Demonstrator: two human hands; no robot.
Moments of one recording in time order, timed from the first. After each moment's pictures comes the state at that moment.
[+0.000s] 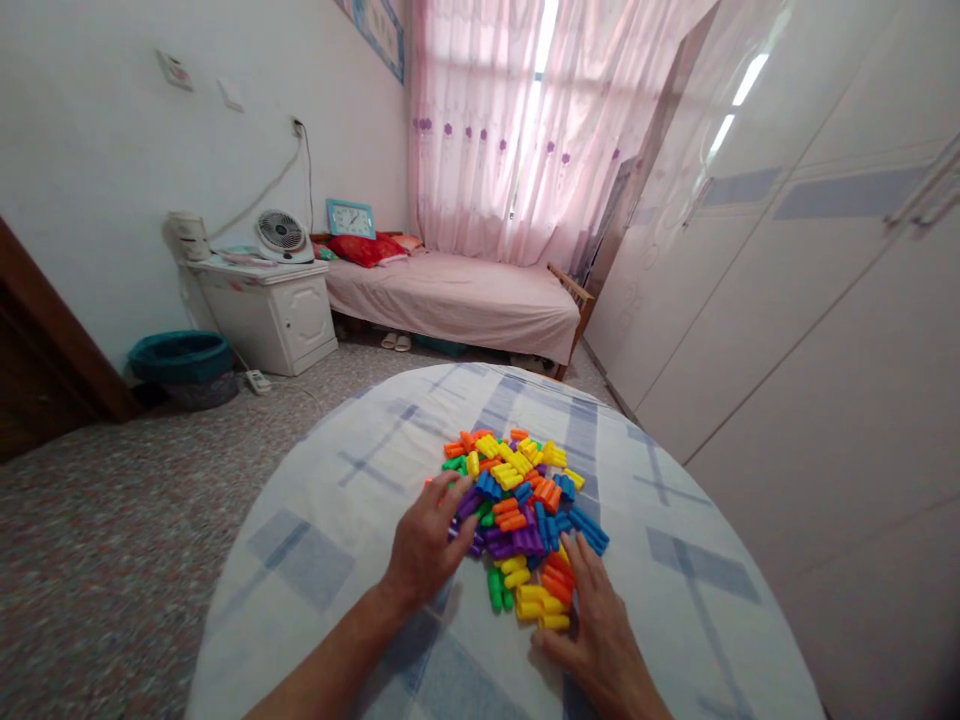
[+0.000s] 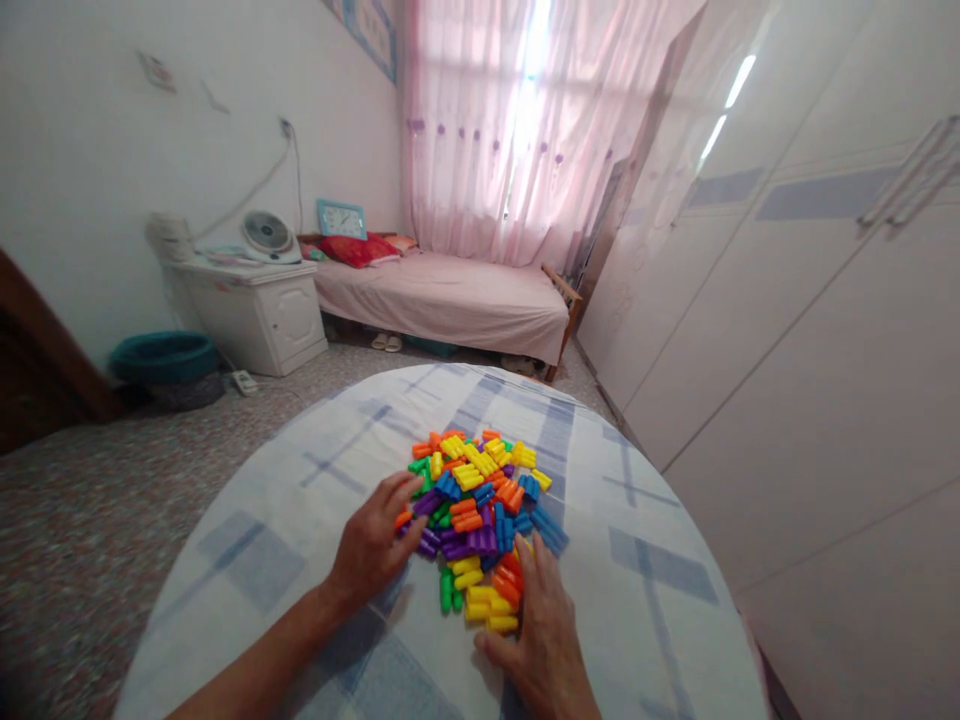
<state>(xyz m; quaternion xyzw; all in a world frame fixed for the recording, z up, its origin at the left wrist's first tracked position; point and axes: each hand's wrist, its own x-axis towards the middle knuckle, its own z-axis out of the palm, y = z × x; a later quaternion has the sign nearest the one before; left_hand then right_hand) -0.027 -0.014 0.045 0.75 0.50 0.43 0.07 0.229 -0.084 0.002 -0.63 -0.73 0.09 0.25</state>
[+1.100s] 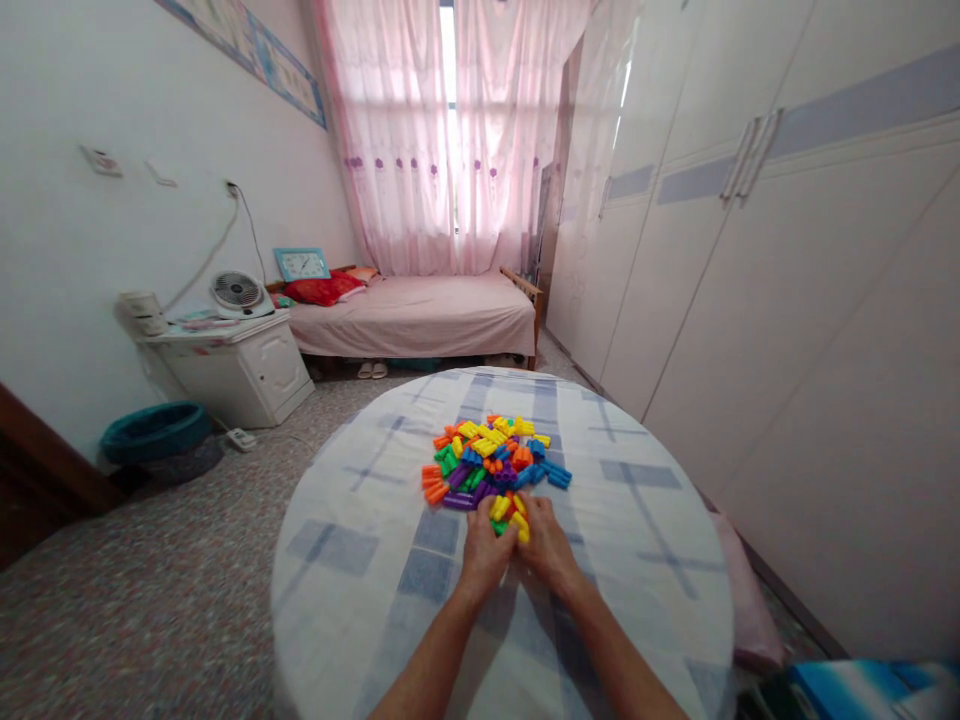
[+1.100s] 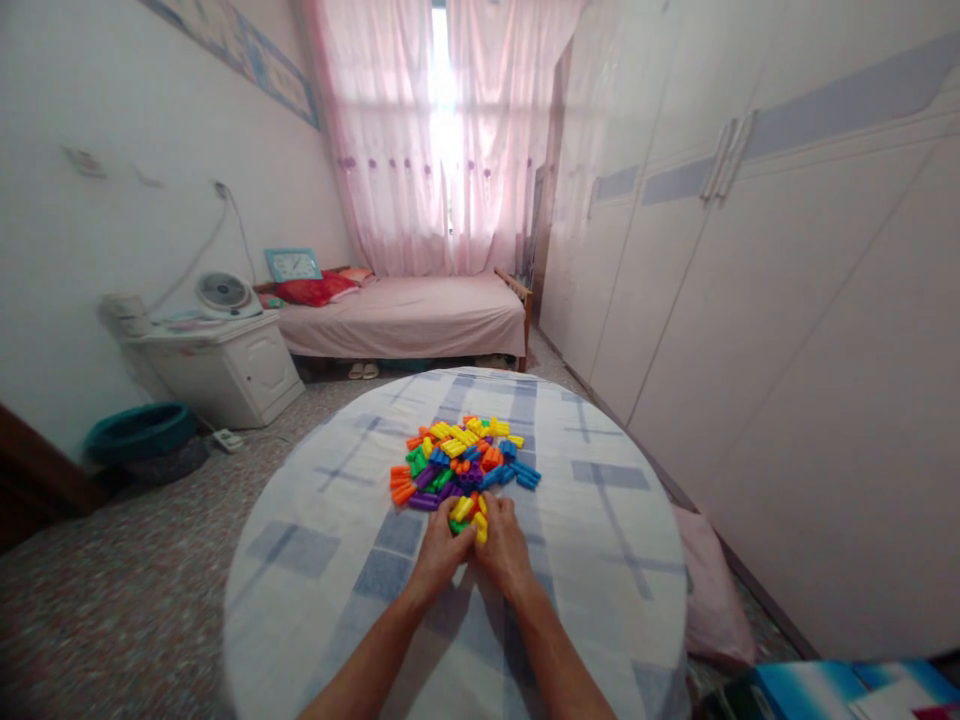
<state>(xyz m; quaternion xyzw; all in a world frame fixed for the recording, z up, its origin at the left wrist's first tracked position) 0.052 -0.070 0.030 0.59 0.57 0.40 0.40 0.164 -0.085 0.031 -0.67 -0.62 0.20 0.35</state>
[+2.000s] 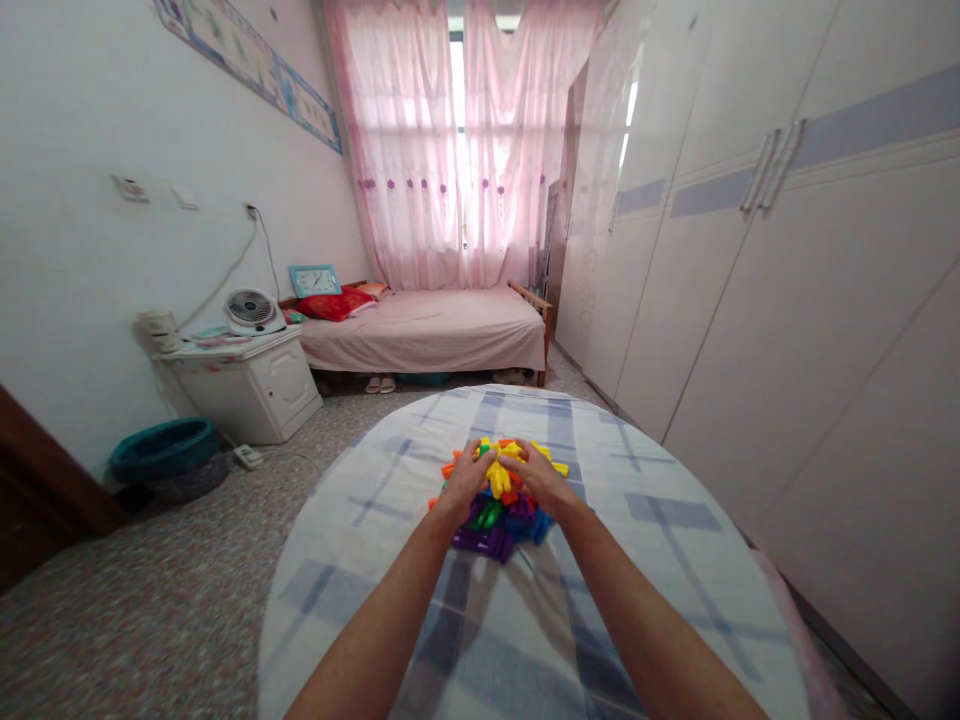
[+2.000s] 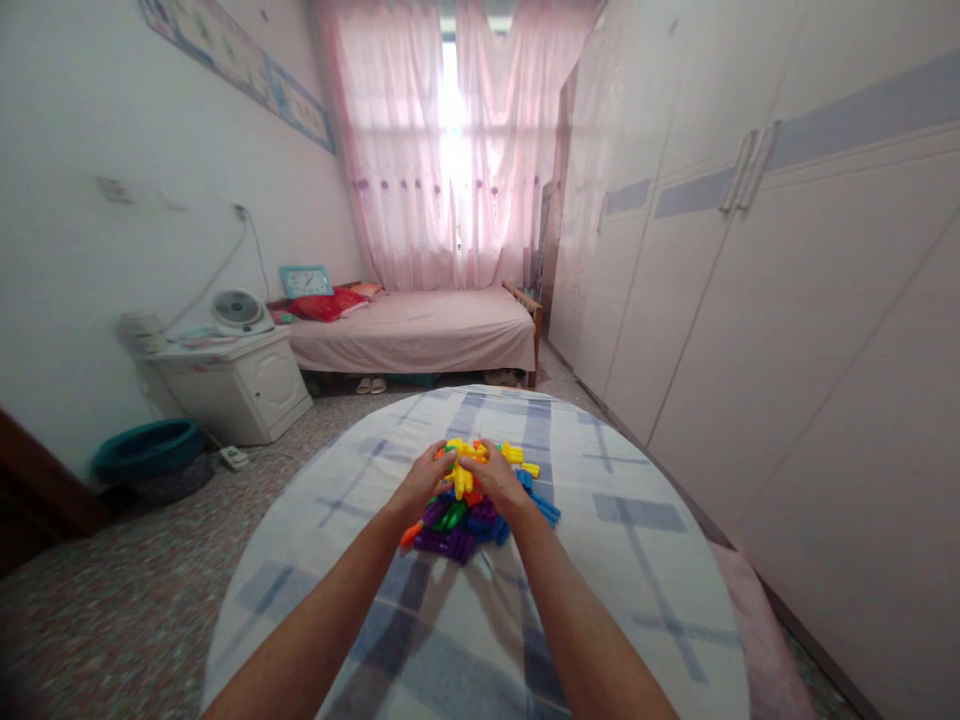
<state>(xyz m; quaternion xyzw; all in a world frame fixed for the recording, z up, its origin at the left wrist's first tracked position) 0.027 0.038 0.129 0.50 0.46 0.44 0.59 0.154 0.031 0.118 -0.55 -0.48 0.45 0.52</state>
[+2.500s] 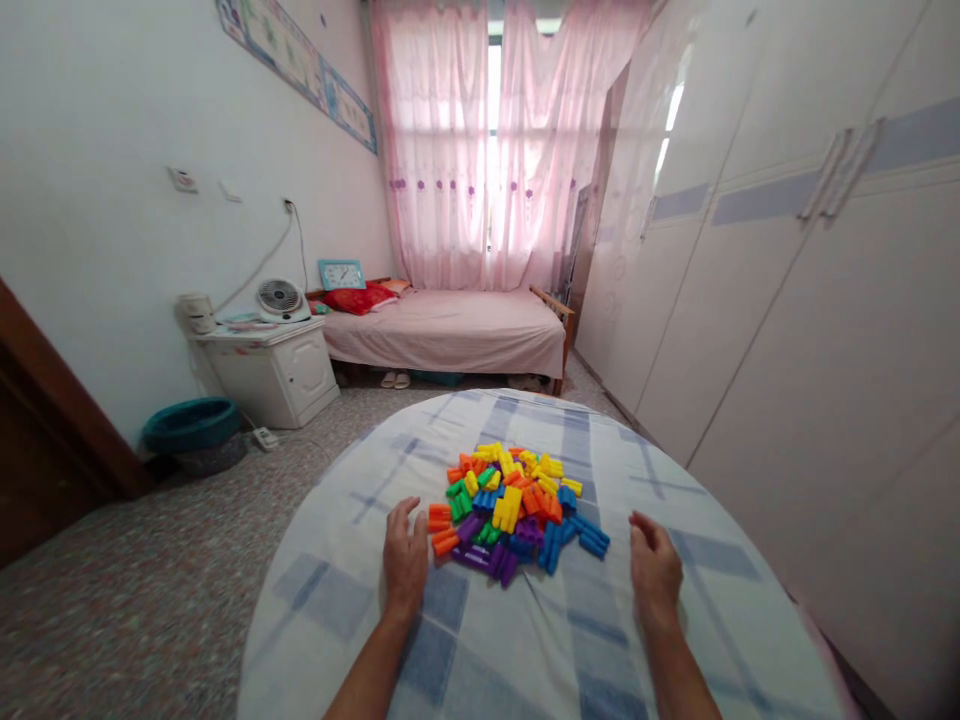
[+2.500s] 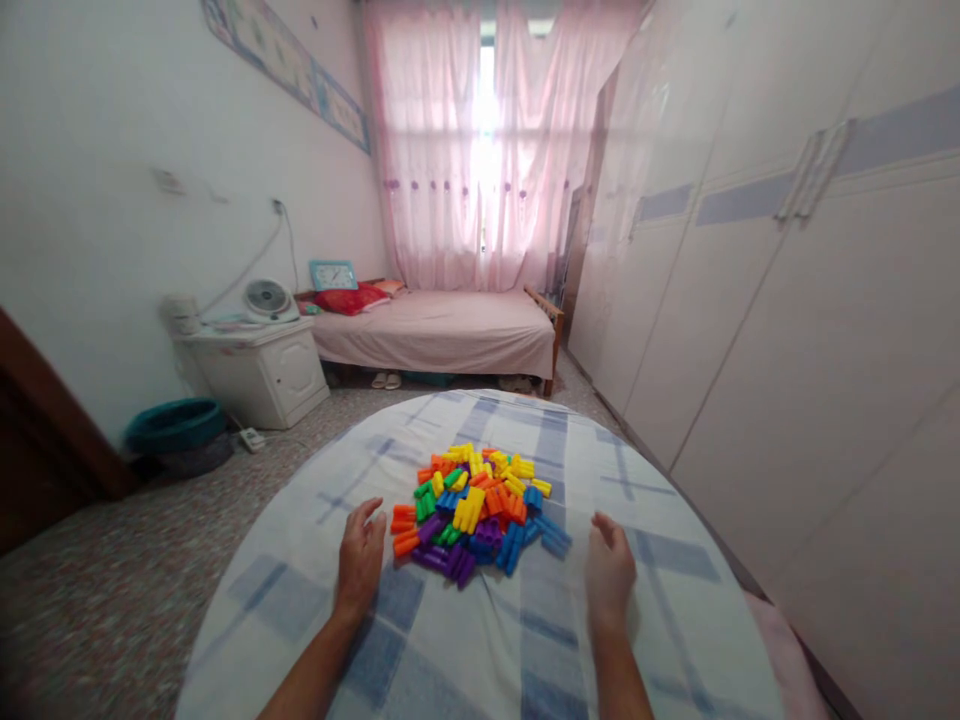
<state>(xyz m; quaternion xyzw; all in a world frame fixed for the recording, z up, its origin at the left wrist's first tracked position) -0.059 0.015 0.009 0.50 0.61 0.58 0.20 0.282 -0.019 0.021 -0.72 -0.30 0.18 0.60</state>
